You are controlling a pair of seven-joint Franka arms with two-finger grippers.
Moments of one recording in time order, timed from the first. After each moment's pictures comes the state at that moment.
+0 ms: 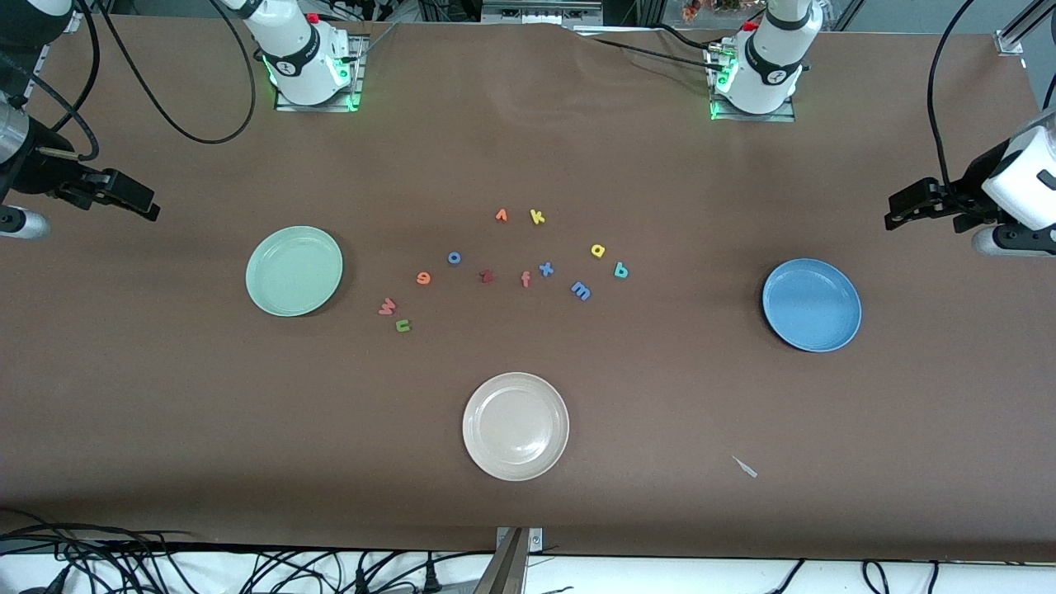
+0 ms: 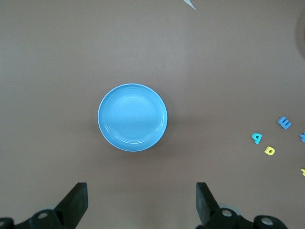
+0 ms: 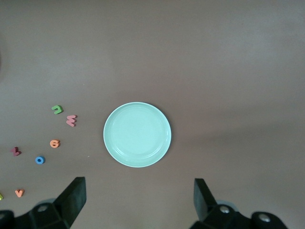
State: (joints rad) left arm 0.12 0.05 -0.10 -1.63 -0.02 1.59 0.03; right arm -0.03 0.01 0.02 -1.67 0.00 1.63 0.16
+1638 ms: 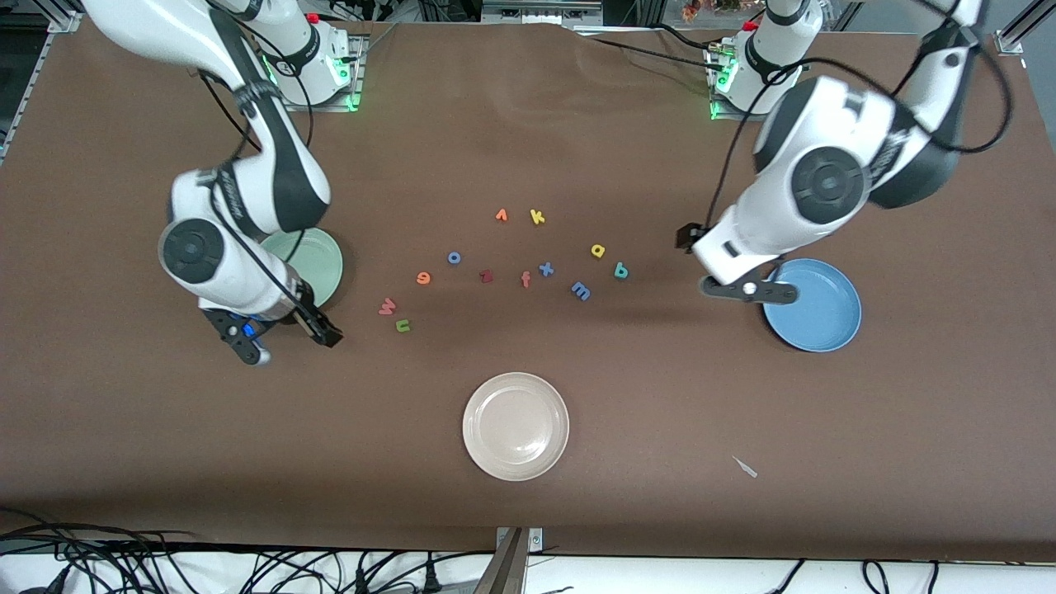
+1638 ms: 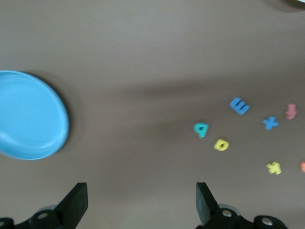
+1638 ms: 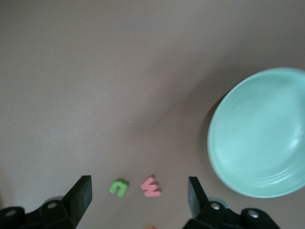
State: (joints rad) left arm -0.28 0.32 -0.13 -1.65 -0.05 1.75 -0.31; right arm 0.26 0.50 0.04 -1.70 0.00 2.16 1.15
